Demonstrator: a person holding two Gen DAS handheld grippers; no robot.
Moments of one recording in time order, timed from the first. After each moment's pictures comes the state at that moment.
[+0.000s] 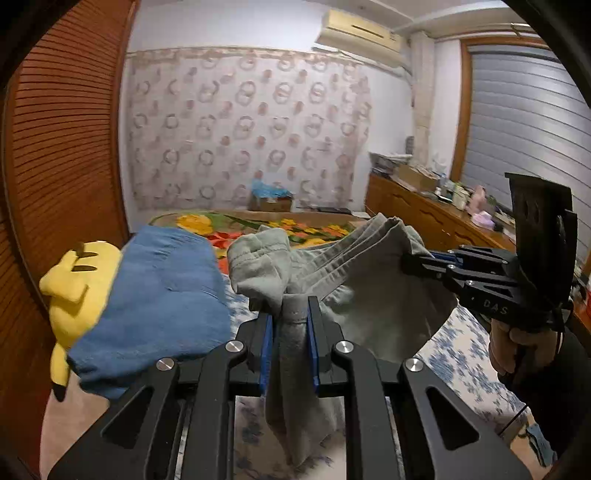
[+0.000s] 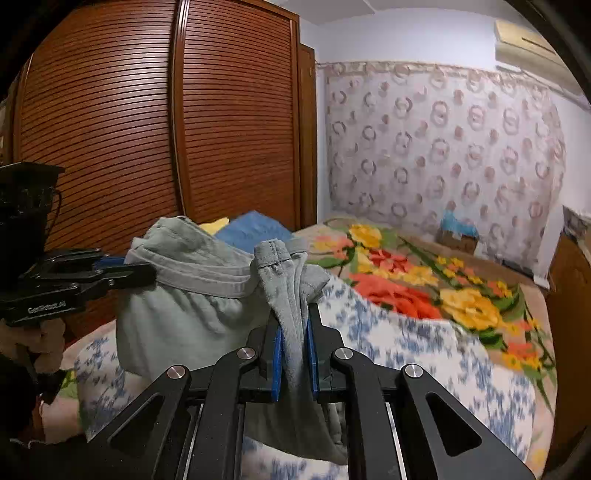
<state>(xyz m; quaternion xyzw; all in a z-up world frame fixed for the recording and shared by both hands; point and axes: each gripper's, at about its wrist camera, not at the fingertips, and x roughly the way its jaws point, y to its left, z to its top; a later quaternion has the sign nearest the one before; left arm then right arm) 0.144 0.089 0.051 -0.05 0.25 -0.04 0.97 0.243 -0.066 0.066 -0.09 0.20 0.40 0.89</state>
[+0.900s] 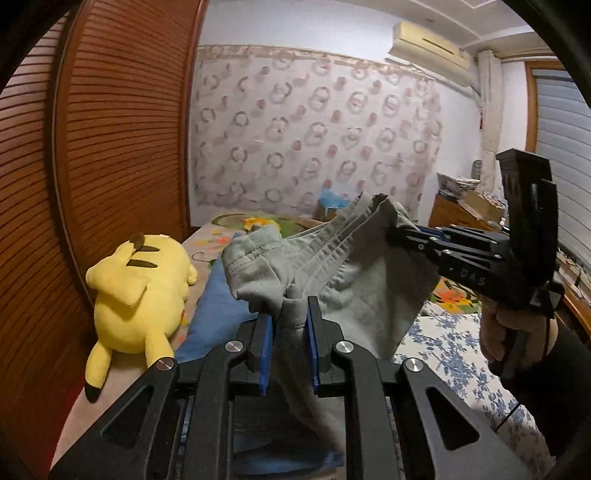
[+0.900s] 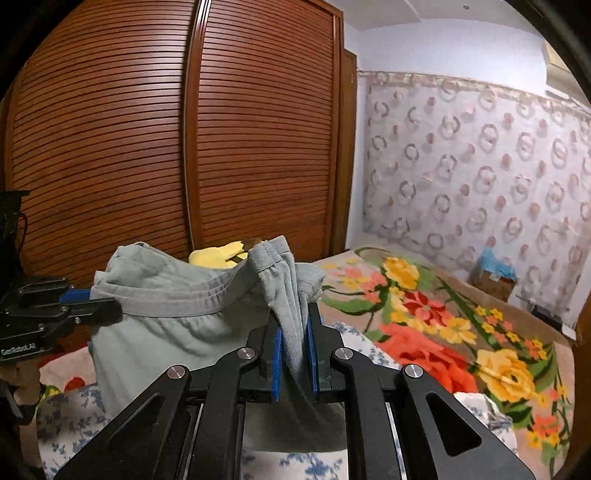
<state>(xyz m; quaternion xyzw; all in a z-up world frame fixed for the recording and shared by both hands) 0.195 0.194 0.021 -0.08 0.24 0.07 0.96 0.376 0.061 0.031 -0.12 0.17 0.46 0.86</state>
